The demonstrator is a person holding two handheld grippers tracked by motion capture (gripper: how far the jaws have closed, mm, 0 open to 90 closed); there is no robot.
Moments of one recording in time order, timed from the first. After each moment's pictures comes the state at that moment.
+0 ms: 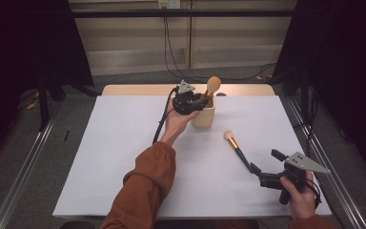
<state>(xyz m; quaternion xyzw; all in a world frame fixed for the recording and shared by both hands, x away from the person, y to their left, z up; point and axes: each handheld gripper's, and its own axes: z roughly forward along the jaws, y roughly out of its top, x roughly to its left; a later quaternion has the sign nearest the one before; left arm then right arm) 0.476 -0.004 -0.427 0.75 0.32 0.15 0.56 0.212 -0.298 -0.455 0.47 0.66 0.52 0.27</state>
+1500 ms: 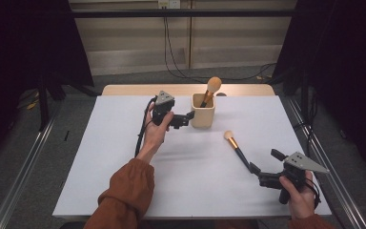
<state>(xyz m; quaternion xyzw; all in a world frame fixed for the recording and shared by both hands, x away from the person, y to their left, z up) 0.431 0.061 -0.425 0.76 0.33 0.16 0.54 0.213 -0.297 -0.455 0.47 0.66 0.52 0.27</state>
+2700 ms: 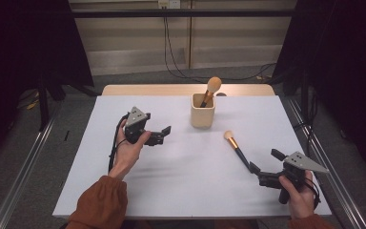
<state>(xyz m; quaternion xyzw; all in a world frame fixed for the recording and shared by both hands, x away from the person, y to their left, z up) 0.372 0.141 -0.426 0.75 0.34 0.18 0.54 0.214 -0.297 -0.455 0.47 0.66 0.52 0.27</state>
